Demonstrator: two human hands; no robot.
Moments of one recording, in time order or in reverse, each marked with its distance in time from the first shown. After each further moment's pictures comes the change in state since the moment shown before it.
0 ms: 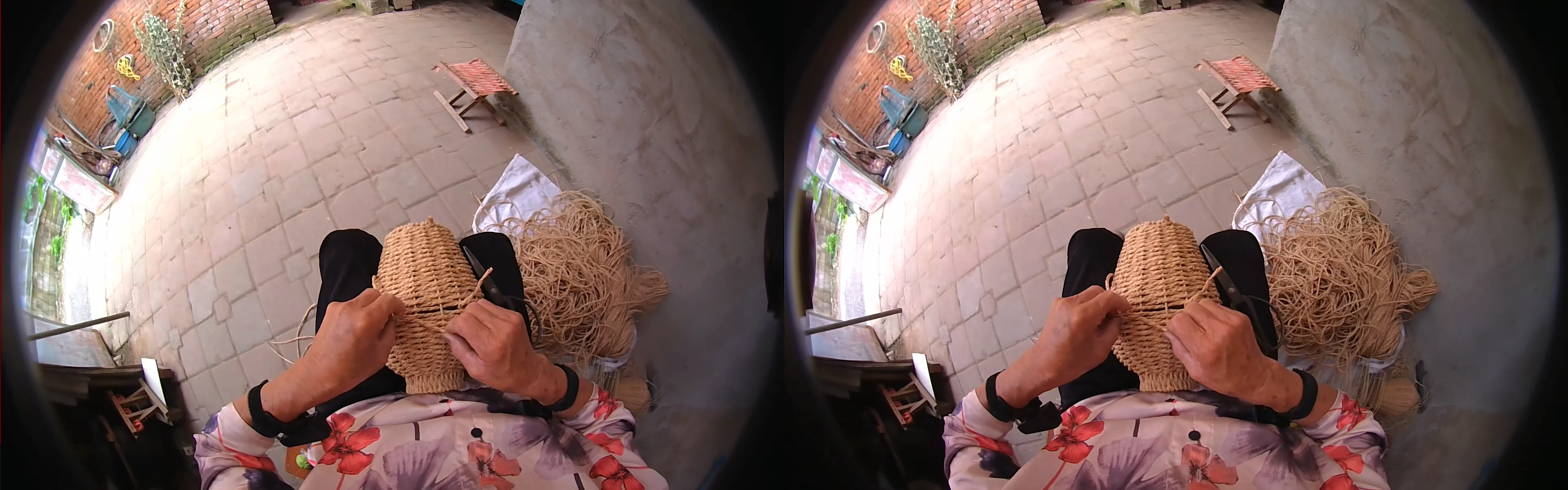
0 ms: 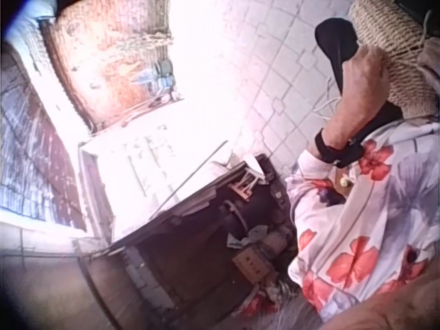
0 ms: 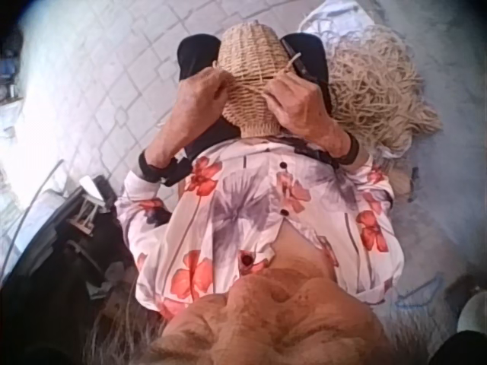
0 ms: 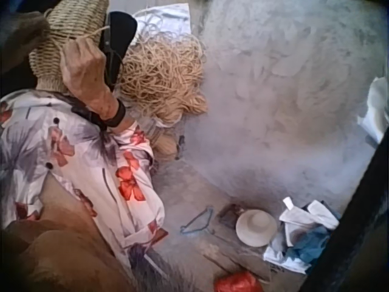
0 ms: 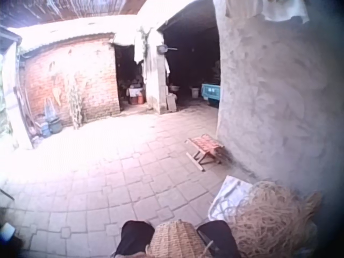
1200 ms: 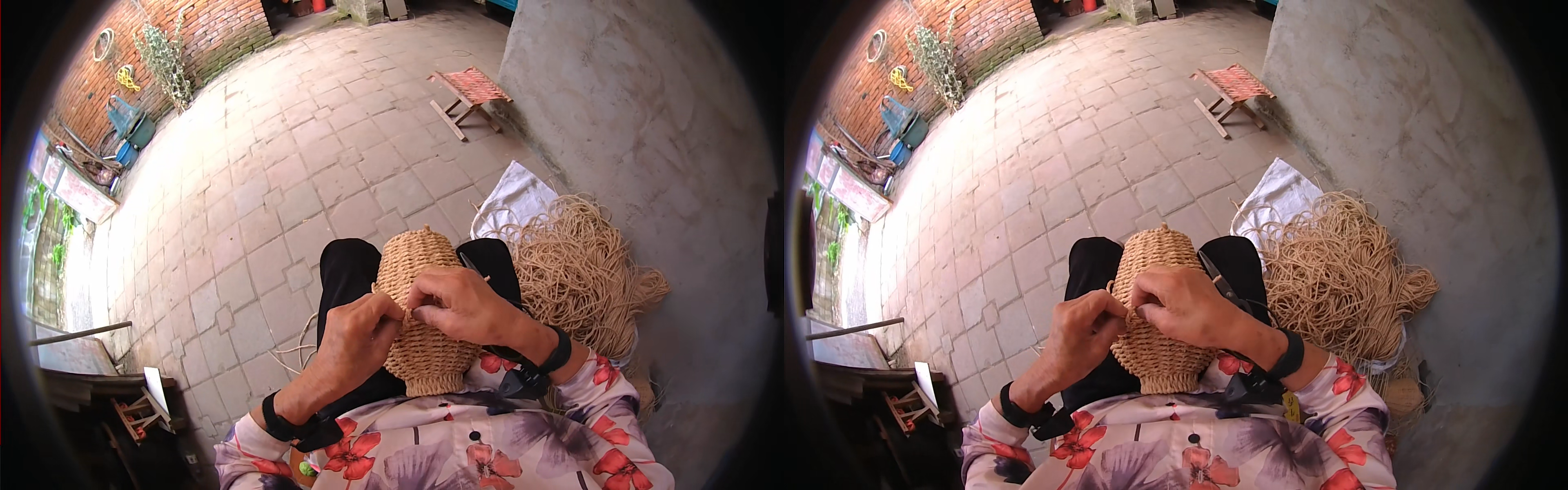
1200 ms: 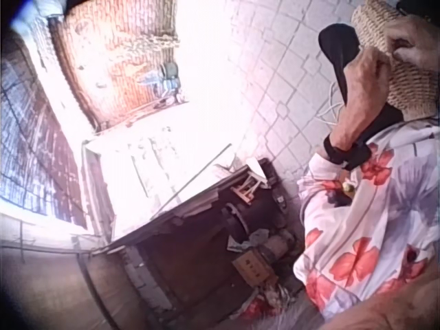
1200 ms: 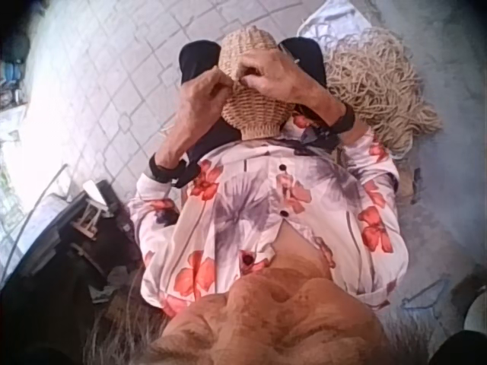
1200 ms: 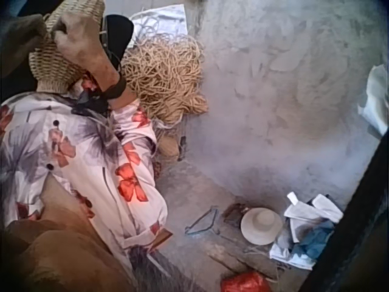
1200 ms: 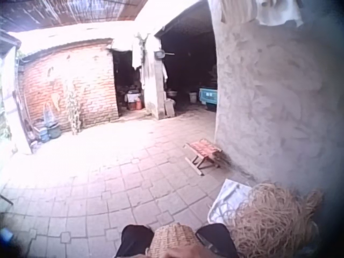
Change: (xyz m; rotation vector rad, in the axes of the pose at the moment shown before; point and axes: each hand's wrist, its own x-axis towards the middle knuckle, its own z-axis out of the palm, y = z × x) left_hand -0.001 -0.001 0.002 -0.200 0.080 -0.031; right_hand 0.057 0.027 0.013 0.480 -0.241 0.212
